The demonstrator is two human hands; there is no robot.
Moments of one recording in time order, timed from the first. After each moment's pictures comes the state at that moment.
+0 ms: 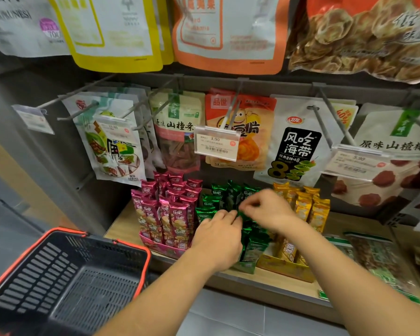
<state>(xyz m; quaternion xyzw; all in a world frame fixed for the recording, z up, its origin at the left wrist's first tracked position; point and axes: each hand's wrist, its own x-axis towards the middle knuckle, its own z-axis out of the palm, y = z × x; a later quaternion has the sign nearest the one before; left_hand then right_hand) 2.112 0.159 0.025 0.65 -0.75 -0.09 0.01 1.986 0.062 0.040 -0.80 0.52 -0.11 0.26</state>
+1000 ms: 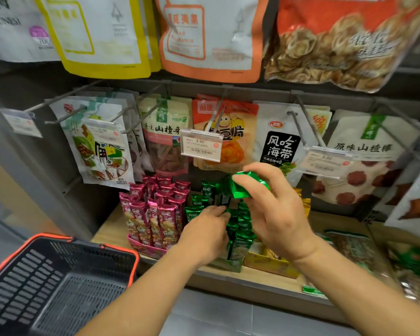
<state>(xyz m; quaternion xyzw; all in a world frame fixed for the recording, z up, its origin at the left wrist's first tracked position) 2.117 0.154 0.033 0.64 -0.76 -0.11 0.07 1.957 0.143 0.116 -0.86 0.25 -0.45 -0.04</state>
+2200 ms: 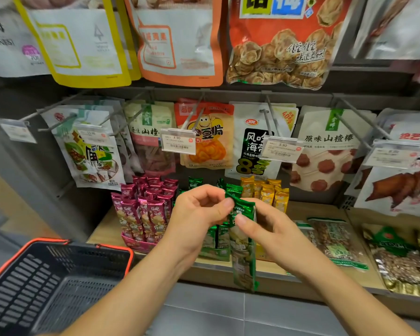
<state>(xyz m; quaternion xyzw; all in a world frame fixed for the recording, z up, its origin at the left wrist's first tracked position) 2.071 0.221 0.120 0.45 -0.43 -0.51 0.59 1.904 0.198 0.111 -0.73 0.33 -0.33 0.49</state>
